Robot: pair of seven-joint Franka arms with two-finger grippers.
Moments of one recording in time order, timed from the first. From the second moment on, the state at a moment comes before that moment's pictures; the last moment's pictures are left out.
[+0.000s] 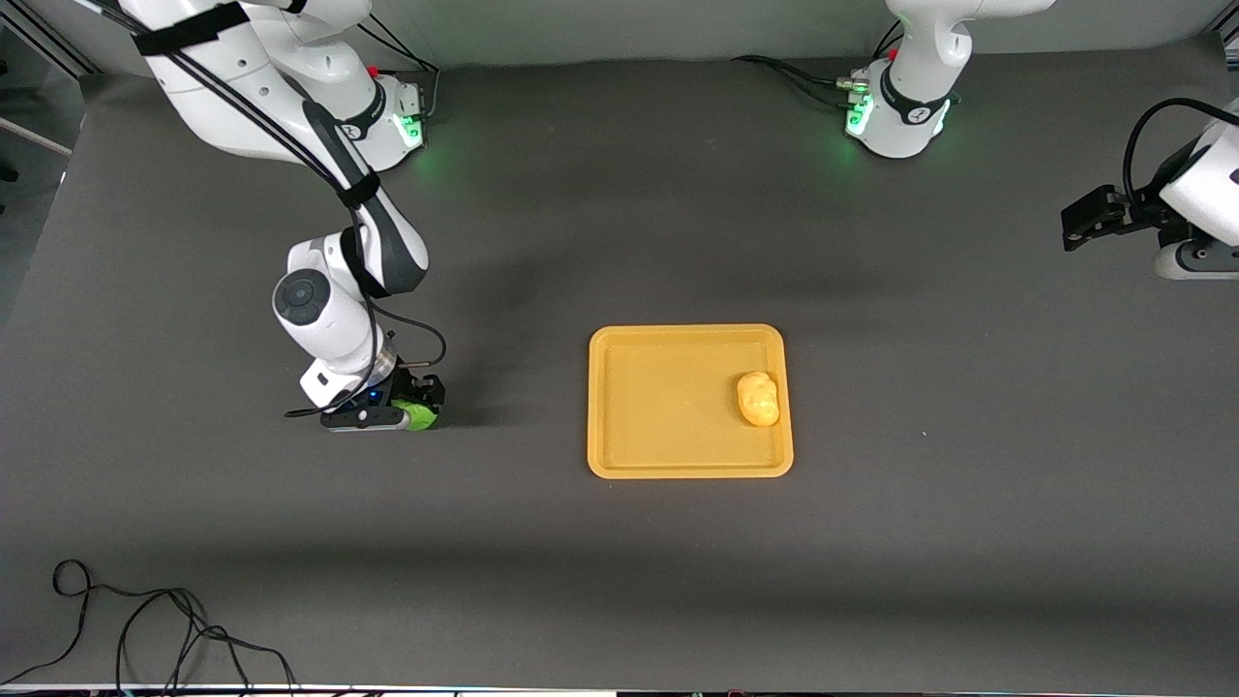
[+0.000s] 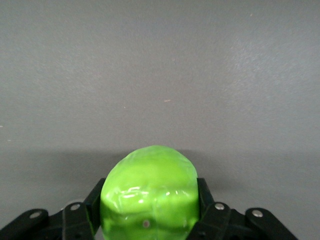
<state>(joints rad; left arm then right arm) -0.02 -0.06 -0.03 -1.64 0.07 1.48 0.01 0.30 0.40 -0.05 -2.14 0.01 2.65 0.24</state>
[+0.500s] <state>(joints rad) -0.01 -0.07 0.00 -1.64 0.07 1.50 0.01 0.30 0.16 -0.05 -1.75 0.01 1.90 0.25</state>
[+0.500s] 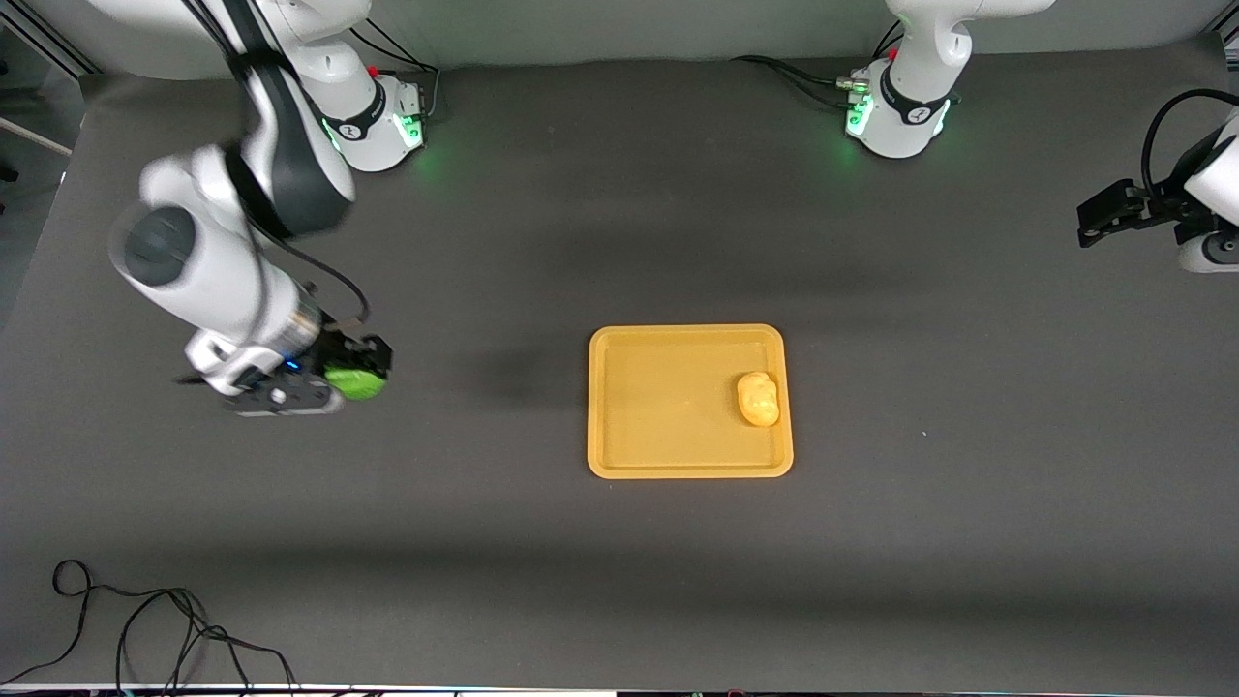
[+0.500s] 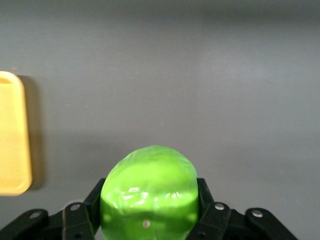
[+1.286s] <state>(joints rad) -0.01 -0.07 0.01 -1.64 0.05 1.57 0.01 0.73 0.57 -0.03 -1.14 0.01 1.75 0.87</state>
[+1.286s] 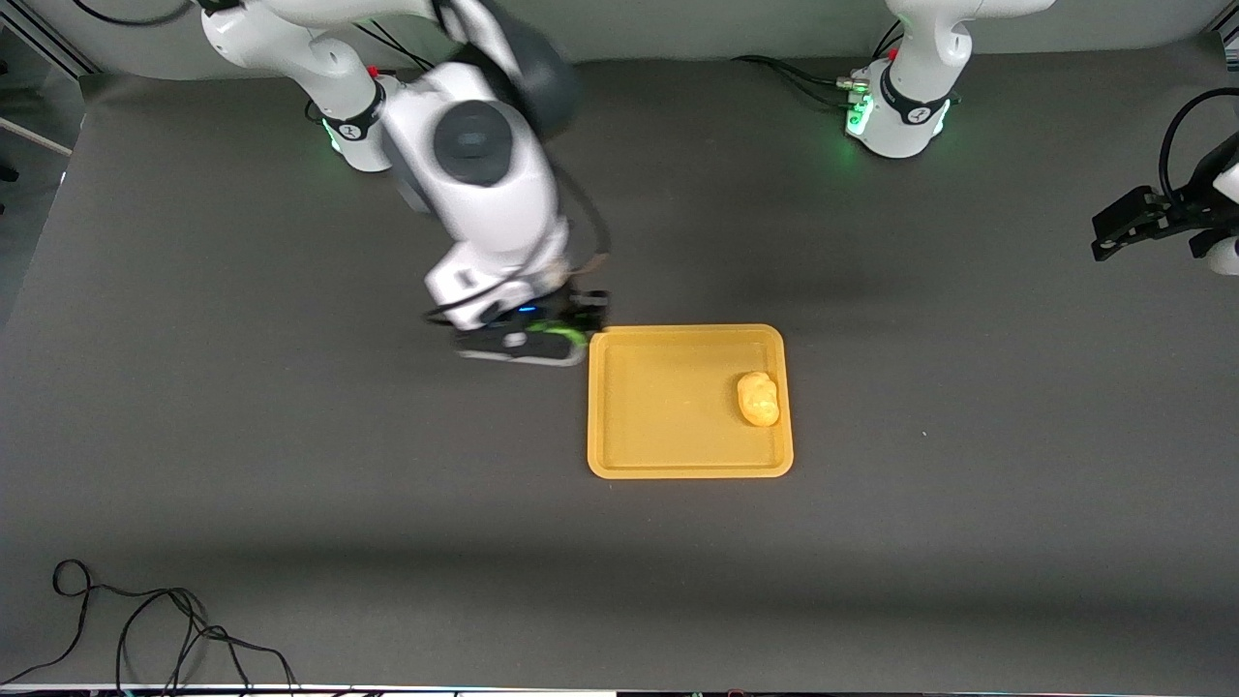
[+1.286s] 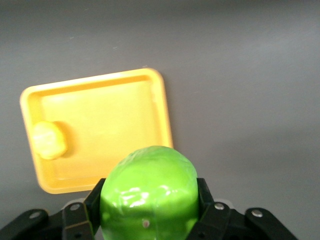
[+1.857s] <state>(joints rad) 0.00 -0.07 0.01 -1.65 0.04 1.59 0.01 0.87 0.87 -0.04 -0.98 0.01 1.90 0.95</state>
